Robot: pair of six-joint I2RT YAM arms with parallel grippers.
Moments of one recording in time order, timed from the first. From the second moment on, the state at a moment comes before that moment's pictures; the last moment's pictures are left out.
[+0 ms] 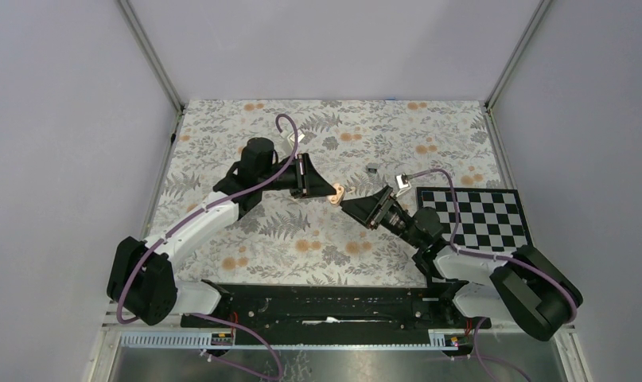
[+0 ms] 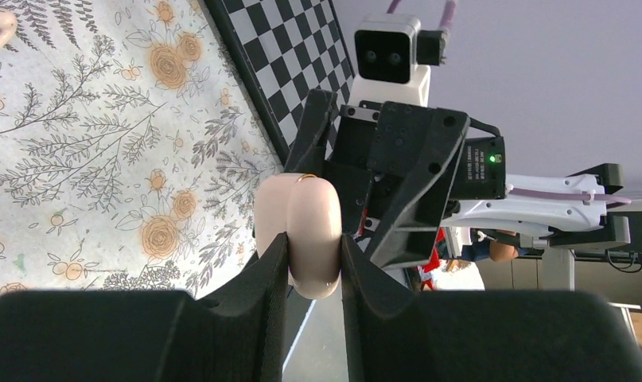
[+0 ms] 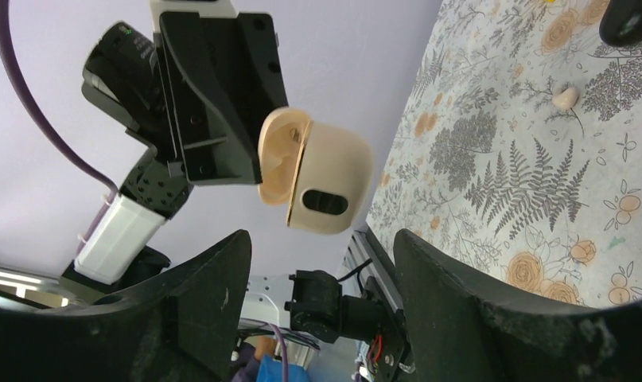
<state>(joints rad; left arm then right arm) -0.52 1.31 0.93 0.00 0.76 -0.84 0.67 1.20 0.24 1.08 -0.27 1.28</state>
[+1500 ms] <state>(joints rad) -0.51 1.32 0.92 0.05 0.80 -0.87 0.63 1.53 0.31 1.42 -0.33 1.46</state>
